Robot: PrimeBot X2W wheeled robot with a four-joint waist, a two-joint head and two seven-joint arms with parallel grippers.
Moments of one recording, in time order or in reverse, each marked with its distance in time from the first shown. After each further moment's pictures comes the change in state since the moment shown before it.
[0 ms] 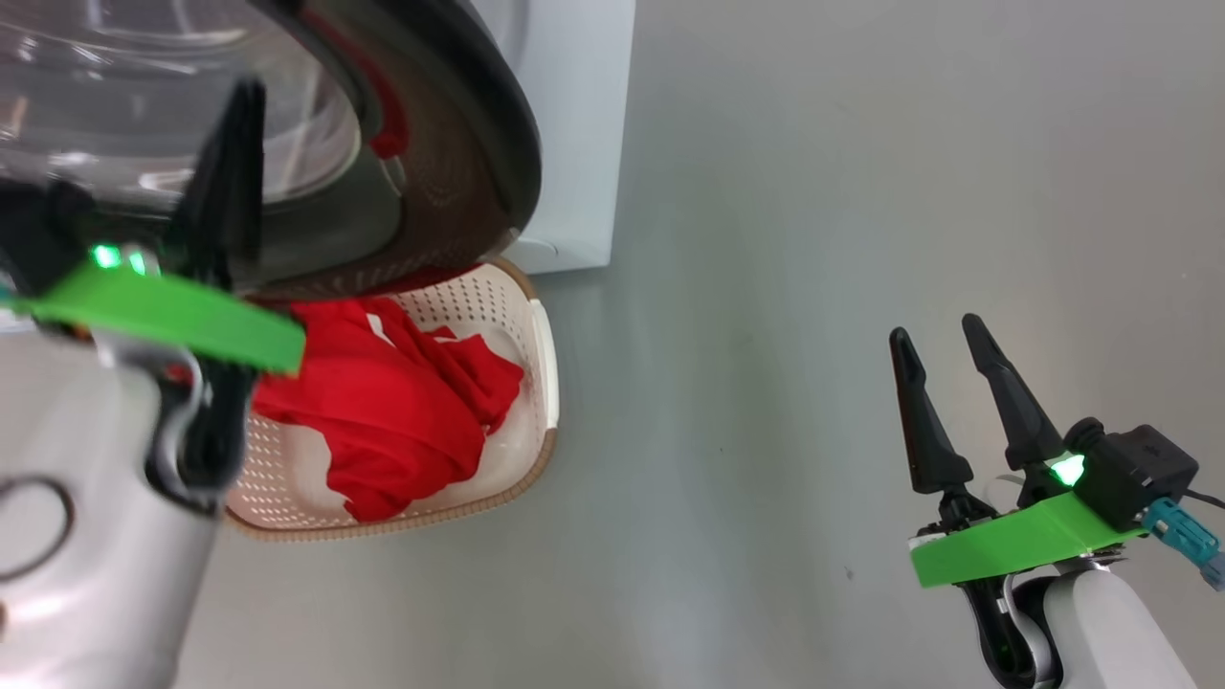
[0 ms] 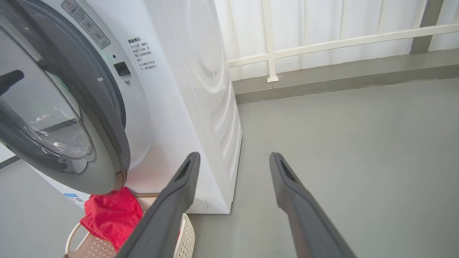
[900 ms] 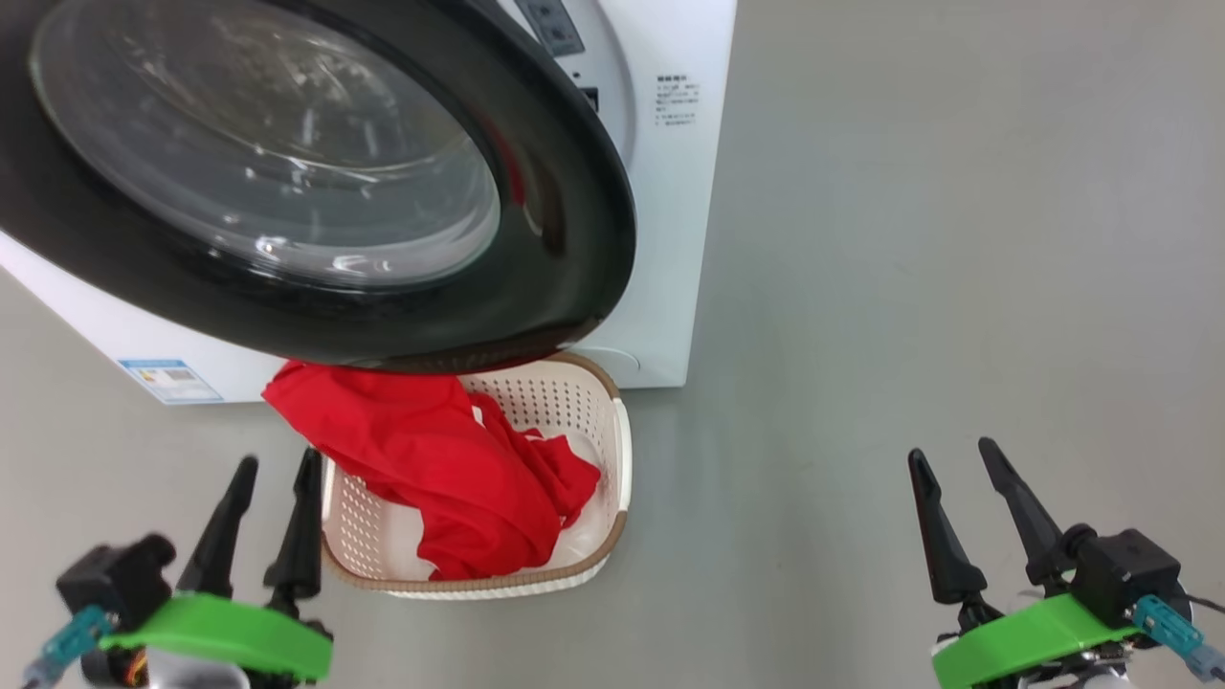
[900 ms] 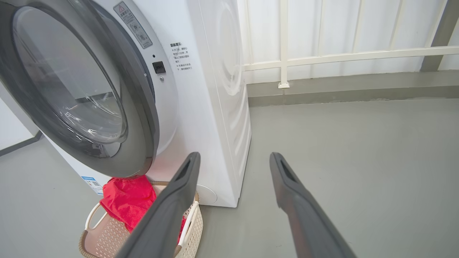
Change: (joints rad) left arm 0.569 -0.117 0.229 -0.060 0.224 0.000 0.000; right arm 0.166 0.002 -0.048 0.041 -0.080 0.000 0.000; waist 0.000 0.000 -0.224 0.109
